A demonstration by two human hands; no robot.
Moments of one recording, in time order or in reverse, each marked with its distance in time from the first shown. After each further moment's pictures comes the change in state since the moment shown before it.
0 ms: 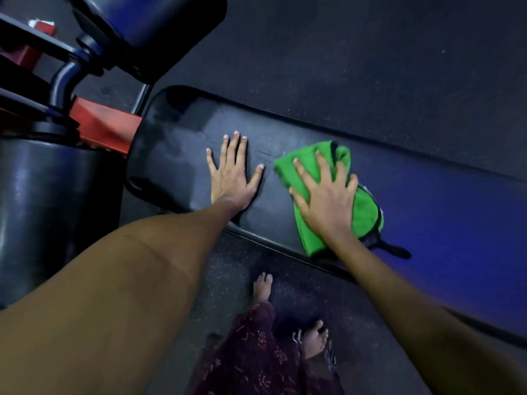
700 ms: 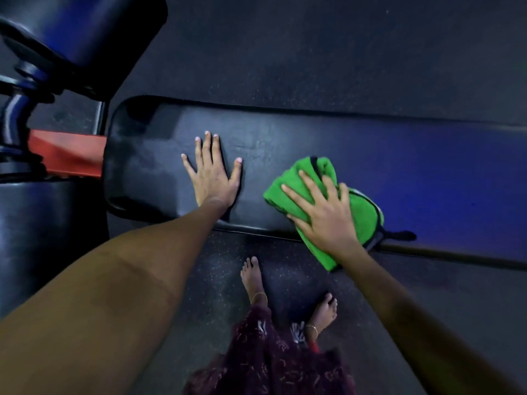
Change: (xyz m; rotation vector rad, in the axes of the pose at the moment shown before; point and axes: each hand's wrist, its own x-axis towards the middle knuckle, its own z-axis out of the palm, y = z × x) left_hand -0.001 0.001 -0.002 0.008 -0.023 -0.001; right_hand -0.074 0.011 0.001 -0.046 -0.069 -0.025
